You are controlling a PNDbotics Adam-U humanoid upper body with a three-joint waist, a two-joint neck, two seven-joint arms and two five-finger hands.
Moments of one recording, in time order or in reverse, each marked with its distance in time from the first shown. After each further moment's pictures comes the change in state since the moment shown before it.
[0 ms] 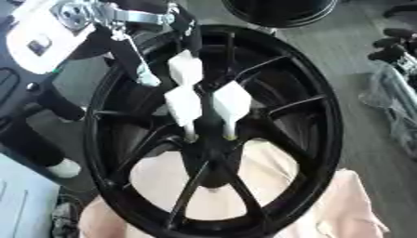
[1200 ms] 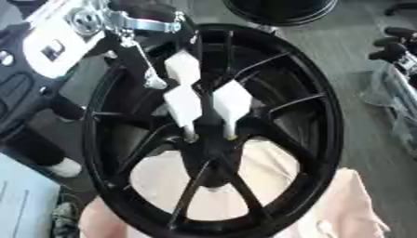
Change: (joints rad) left arm -0.003 -0.026 -0.013 0.032 -0.014 -0.002 0.002; right arm -0.007 0.000 0.005 0.001 0.007 0.001 0.001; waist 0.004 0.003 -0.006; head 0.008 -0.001
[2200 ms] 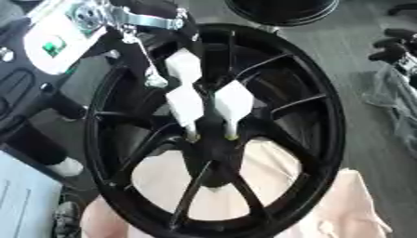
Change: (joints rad) left arm -0.011 0.000 0.014 -0.004 -0.009 0.012 -0.012; right arm 0.000 0.000 0.002 0.000 0.001 0.004 0.003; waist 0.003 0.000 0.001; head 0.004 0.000
